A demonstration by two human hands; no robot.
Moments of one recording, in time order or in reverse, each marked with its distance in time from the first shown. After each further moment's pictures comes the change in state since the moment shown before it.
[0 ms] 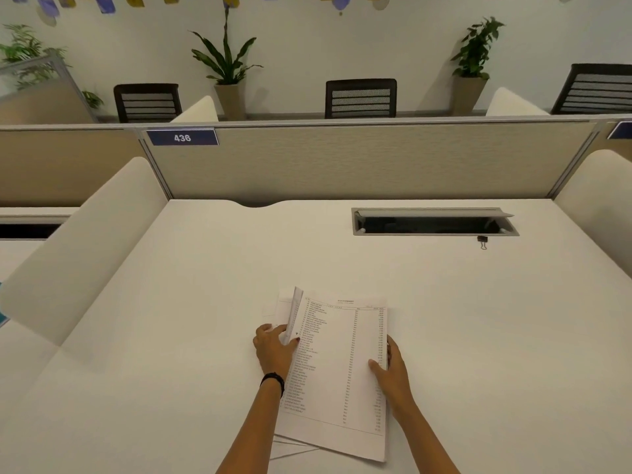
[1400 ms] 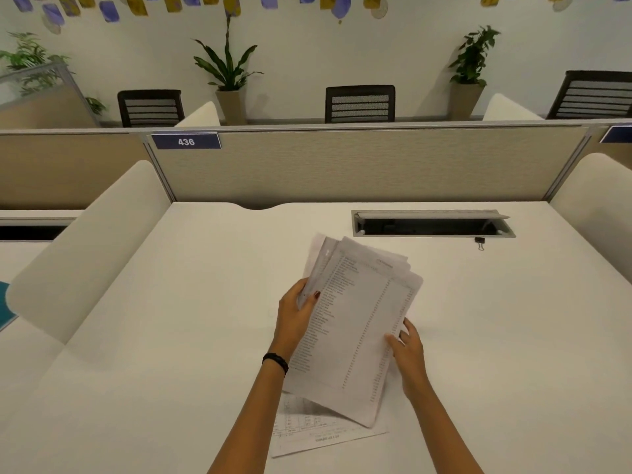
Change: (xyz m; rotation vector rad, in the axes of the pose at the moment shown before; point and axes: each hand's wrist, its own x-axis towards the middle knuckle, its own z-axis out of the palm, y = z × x) left_hand -0.024 0.090 -0.043 -0.566 -0.256 0.426; right_hand 0.017 -0.024 -0.021 0.273 0.110 -0.008
